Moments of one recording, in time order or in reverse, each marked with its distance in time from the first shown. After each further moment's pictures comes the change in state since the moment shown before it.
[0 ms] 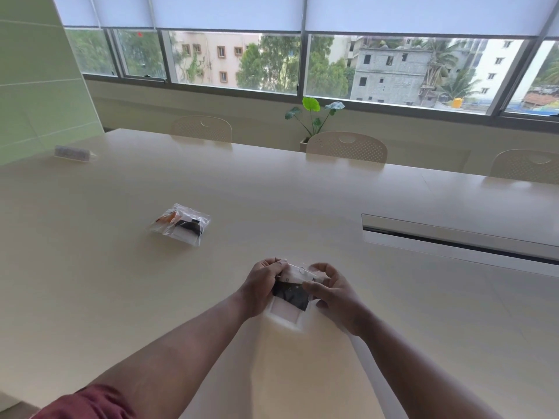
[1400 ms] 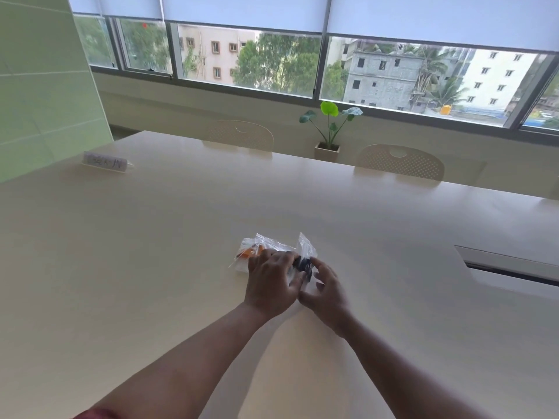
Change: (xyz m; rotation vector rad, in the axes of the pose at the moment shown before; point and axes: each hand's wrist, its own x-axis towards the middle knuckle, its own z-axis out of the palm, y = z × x) left_hand 0.080 0.105 -0.264 1.265 0.307 0.891; right_hand 0.200 0.035 0.252 -0.656 0.298 -0.212
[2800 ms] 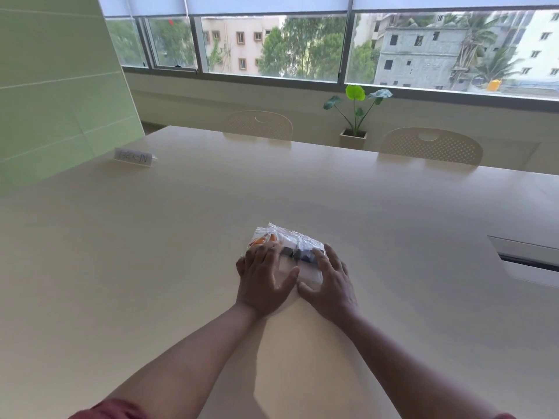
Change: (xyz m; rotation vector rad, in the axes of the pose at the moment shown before) left_hand -0.028 -0.030 -0.001 0.079 -0.029 -0.163; right_hand 0.005 0.007 0.009 -0.435 -0.035 -0.118
